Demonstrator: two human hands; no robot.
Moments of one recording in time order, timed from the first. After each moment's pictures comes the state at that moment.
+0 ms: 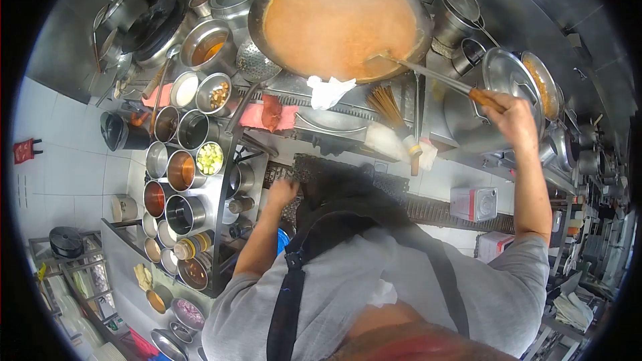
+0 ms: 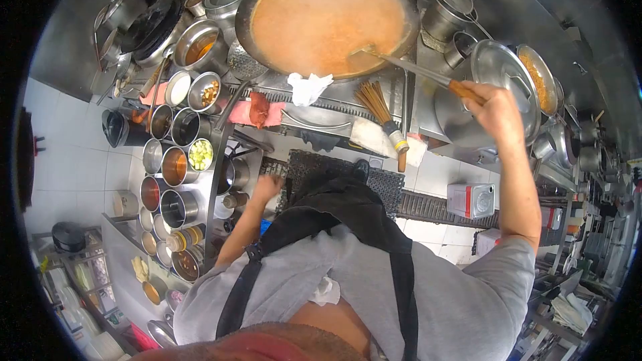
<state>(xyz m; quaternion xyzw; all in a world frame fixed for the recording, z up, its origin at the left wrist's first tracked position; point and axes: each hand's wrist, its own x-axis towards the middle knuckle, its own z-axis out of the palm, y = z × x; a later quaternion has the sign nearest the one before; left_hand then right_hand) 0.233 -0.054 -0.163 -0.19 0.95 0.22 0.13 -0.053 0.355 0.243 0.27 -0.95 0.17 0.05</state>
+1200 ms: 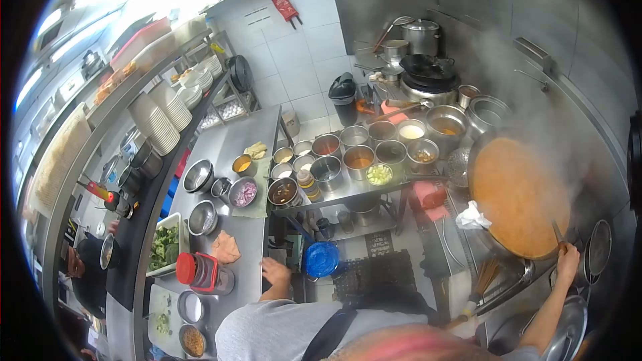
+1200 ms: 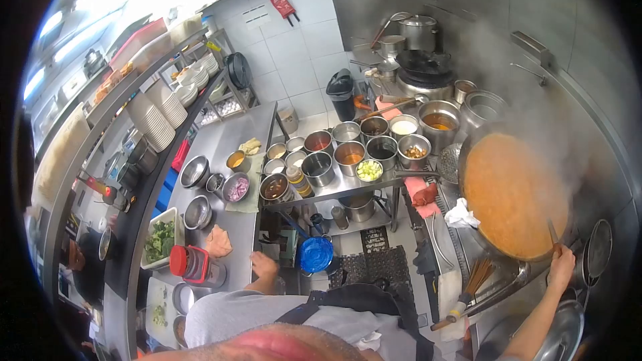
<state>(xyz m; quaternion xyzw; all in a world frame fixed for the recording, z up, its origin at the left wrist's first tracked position) 0.554 0.138 -0.142 -0.91 0.40 -0.03 0.10 -0.321 0.296 0.106 0.43 -0.87 0.21 0.13</state>
